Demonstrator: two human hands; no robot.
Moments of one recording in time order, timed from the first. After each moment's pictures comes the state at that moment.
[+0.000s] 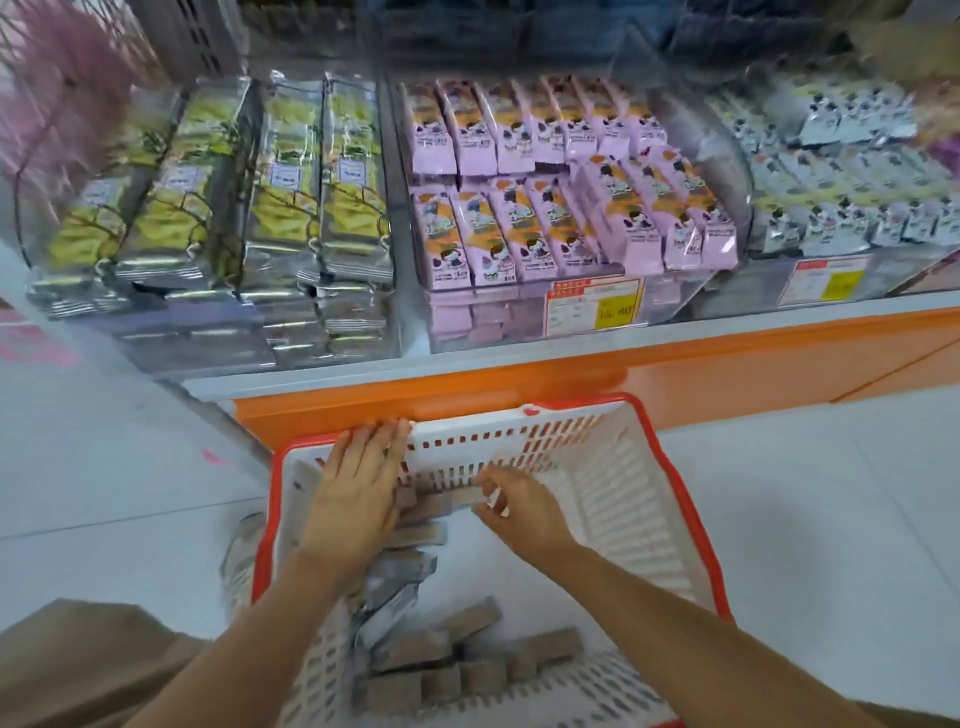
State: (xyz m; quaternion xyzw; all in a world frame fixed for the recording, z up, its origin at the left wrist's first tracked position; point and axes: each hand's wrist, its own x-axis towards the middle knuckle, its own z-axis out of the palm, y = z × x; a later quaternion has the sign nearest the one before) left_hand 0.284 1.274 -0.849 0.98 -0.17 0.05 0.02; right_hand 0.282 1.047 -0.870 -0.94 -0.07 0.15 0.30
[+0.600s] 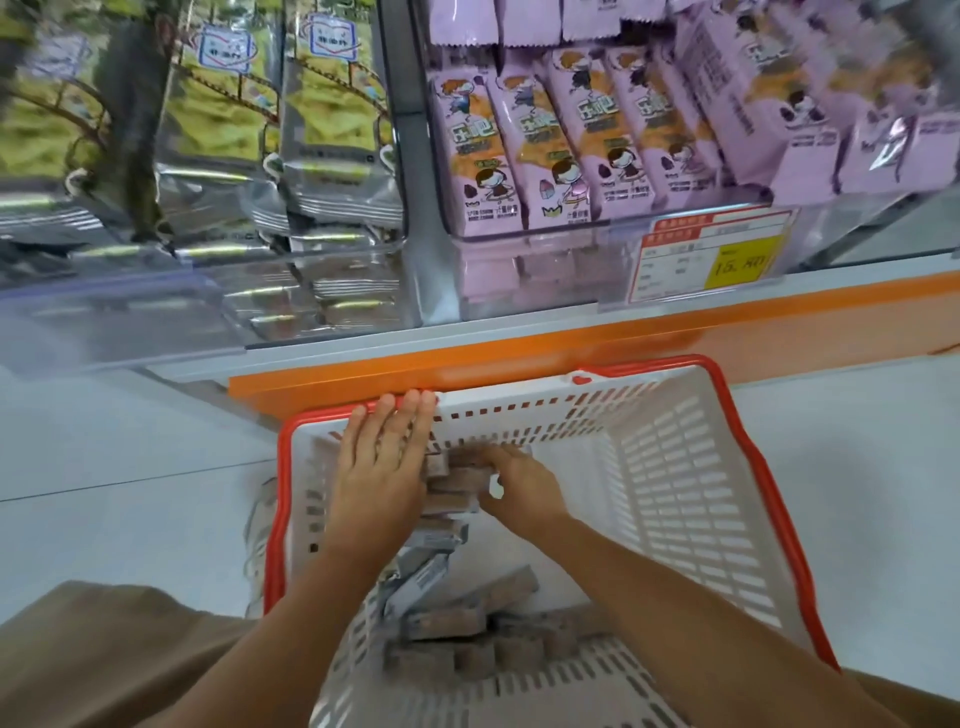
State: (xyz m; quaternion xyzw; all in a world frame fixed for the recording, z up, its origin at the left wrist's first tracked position) left_hand 0.285 1.276 -0.889 0.99 -0.16 0.07 0.01; right_hand 0.298 1.083 -0.948 -0.94 -0.08 0.20 0.28
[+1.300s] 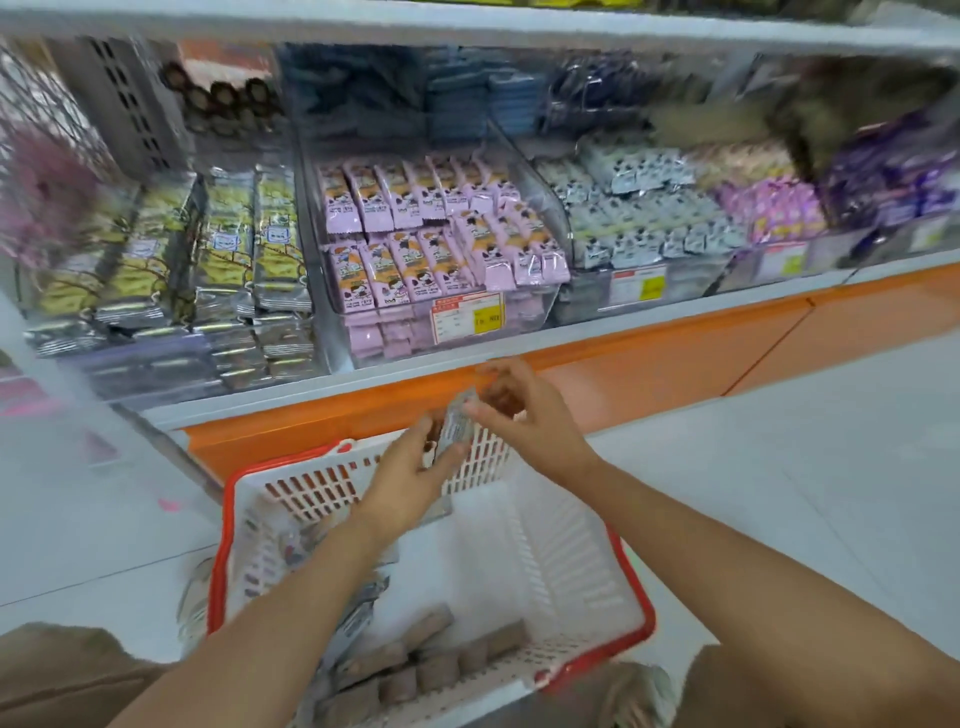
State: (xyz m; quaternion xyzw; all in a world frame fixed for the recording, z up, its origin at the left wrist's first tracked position) left_hand 0.267 1.162 -0.743 0.82 -0.14 -0.10 0.55; right_hand 0.276 0.985 -0.707 -0.81 -0.09 -0.04 0.57
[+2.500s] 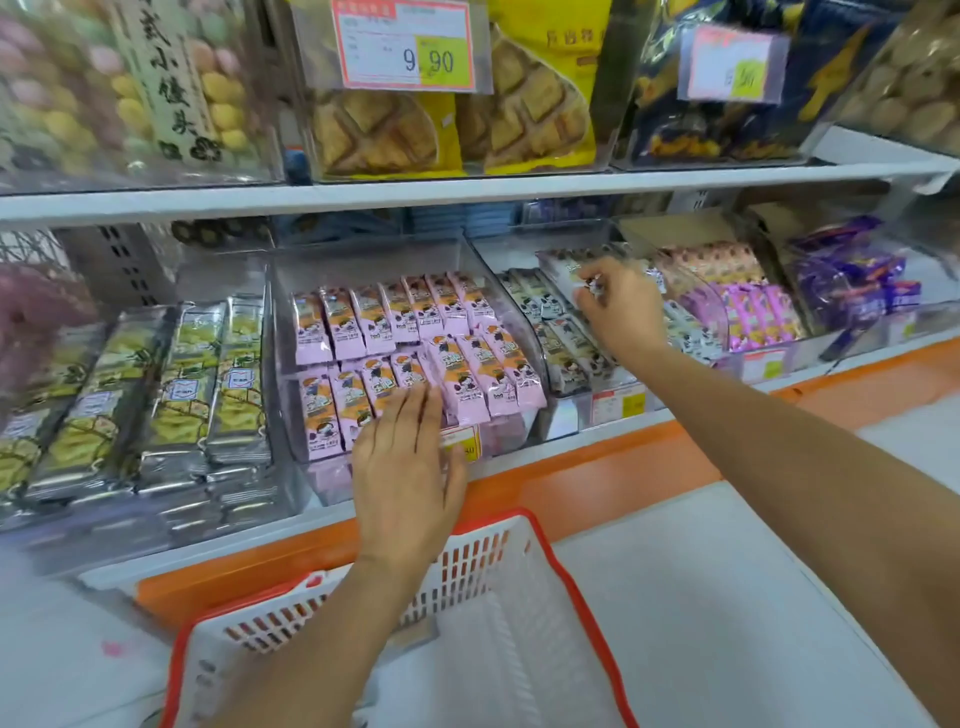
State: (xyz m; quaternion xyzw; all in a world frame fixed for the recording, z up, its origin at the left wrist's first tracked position) left_hand 0.348 1.110 -0.670 0.95 -0.14 0.23 0.16; right_hand 0.459 0.848 -0.583 -0.94 0.06 -0.27 0.21
